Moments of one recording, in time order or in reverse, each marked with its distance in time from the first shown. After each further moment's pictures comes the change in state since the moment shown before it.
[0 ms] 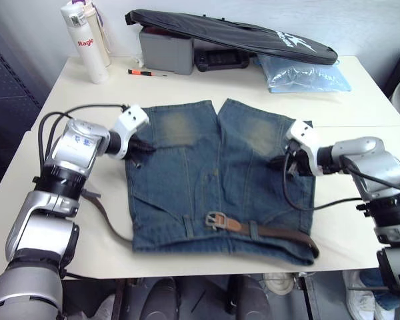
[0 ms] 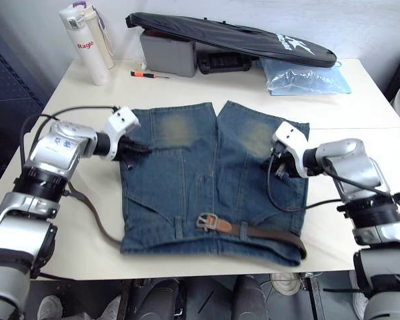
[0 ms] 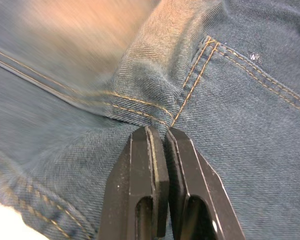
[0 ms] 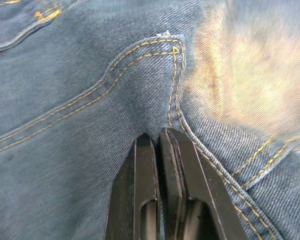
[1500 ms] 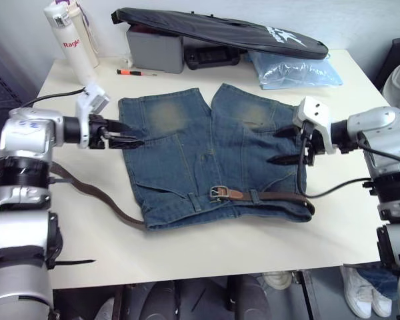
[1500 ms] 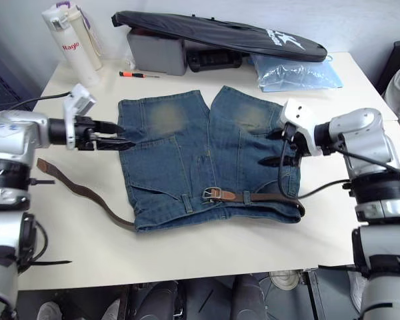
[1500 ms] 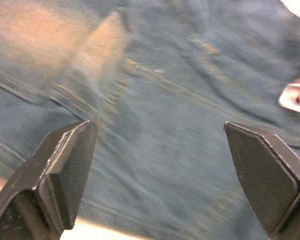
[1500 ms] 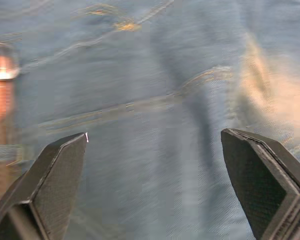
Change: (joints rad) left arm 0.150 0.182 0.291 -0.184 -0.140 0.245 -0.413; right arm -0.022 -0.052 -0.076 -0.040 -0.007 -0.153 0.316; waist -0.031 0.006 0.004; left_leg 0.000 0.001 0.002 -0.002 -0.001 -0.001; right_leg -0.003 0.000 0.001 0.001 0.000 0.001
